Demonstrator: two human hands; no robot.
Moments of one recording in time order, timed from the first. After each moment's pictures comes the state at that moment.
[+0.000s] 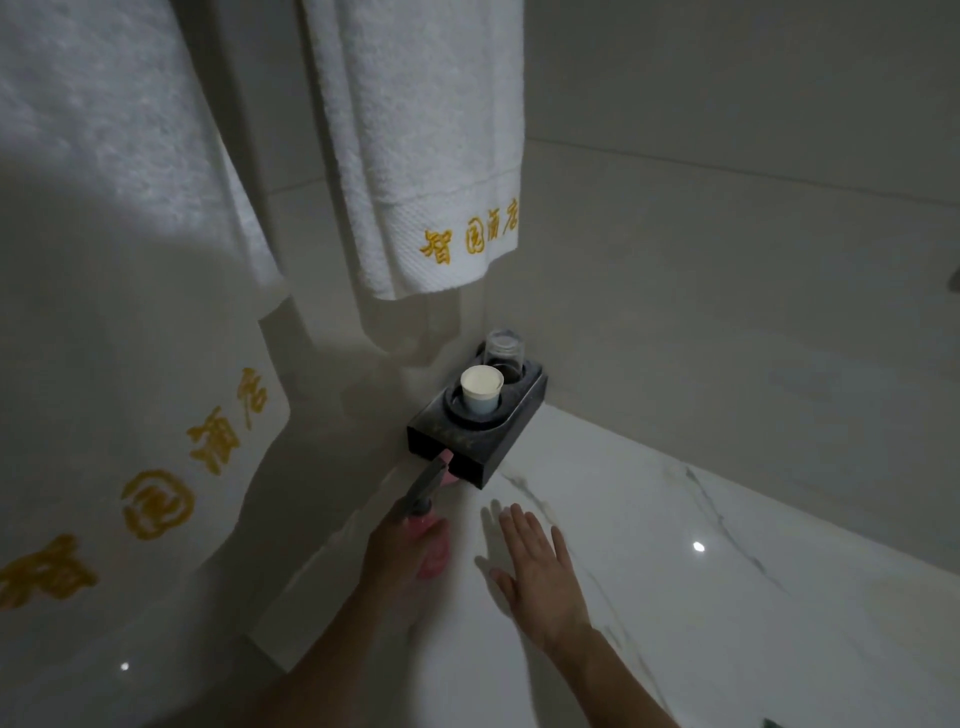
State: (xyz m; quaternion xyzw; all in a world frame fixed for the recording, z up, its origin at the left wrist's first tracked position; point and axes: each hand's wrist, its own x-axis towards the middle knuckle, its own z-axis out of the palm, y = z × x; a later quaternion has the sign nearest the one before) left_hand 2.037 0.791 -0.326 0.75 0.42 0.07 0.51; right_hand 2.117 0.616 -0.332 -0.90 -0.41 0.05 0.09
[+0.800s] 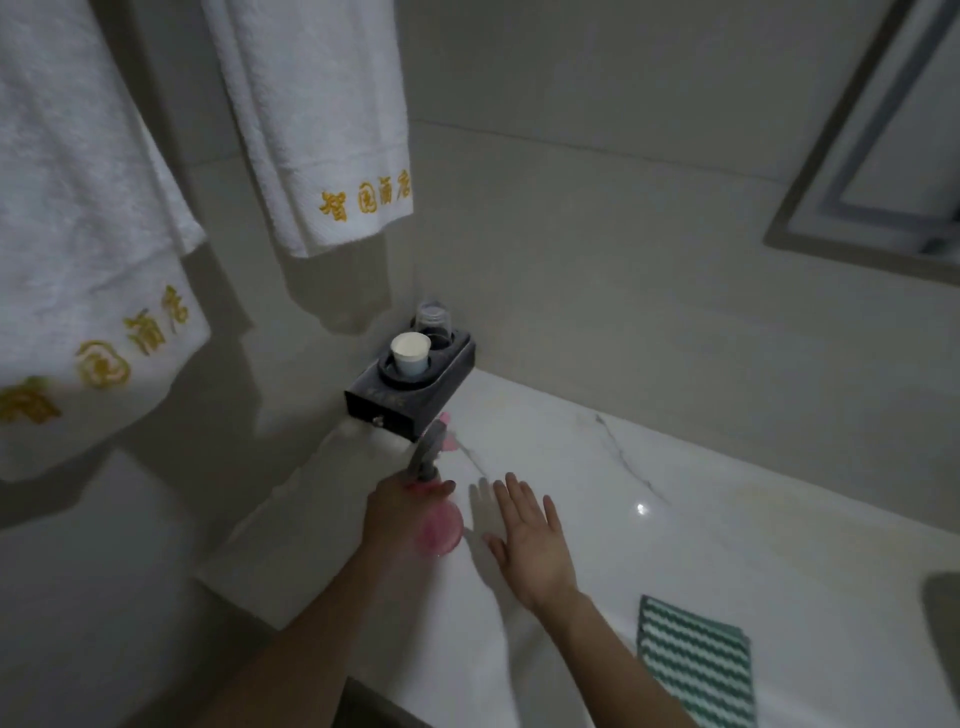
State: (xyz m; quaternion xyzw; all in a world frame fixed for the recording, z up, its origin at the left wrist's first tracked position) left_hand 2.035 0.681 -0.276 0.75 0.37 0.10 0.54; right_hand 2.093 0.517 -0.295 -0.93 -0.36 0.03 0.07
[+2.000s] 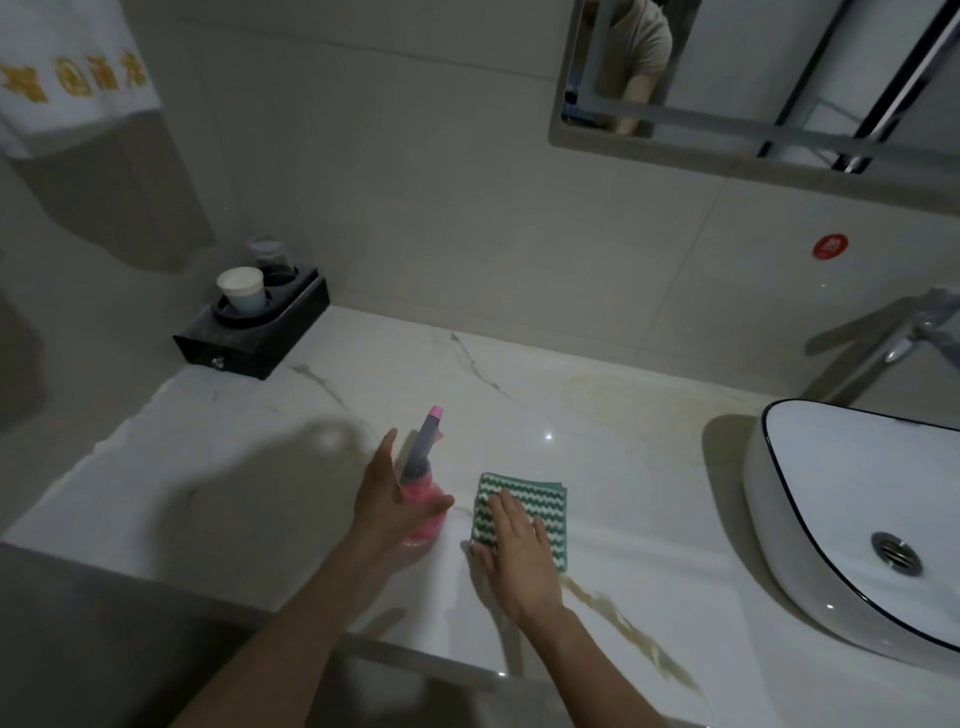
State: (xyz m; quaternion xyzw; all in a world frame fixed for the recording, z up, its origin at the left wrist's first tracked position) left_hand 2.026 0.487 -0.323 0.80 0.20 0.05 0.56; right_hand 2.034 0.304 -0.340 -0.96 -0.21 0.10 0.15
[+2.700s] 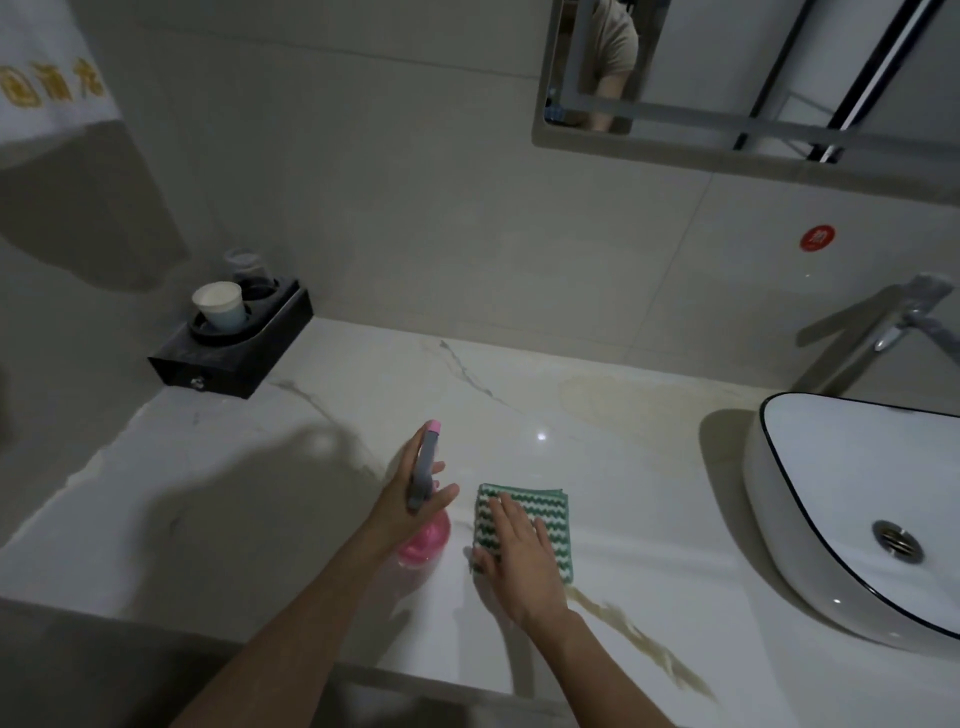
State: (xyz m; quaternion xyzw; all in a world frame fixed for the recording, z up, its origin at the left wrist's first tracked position) left_hand 2.062 0.492 -0.339 0.77 0.01 0.04 0.64; right_hand 2.048 0.310 -0.346 -0.96 -0.19 0.08 0.17
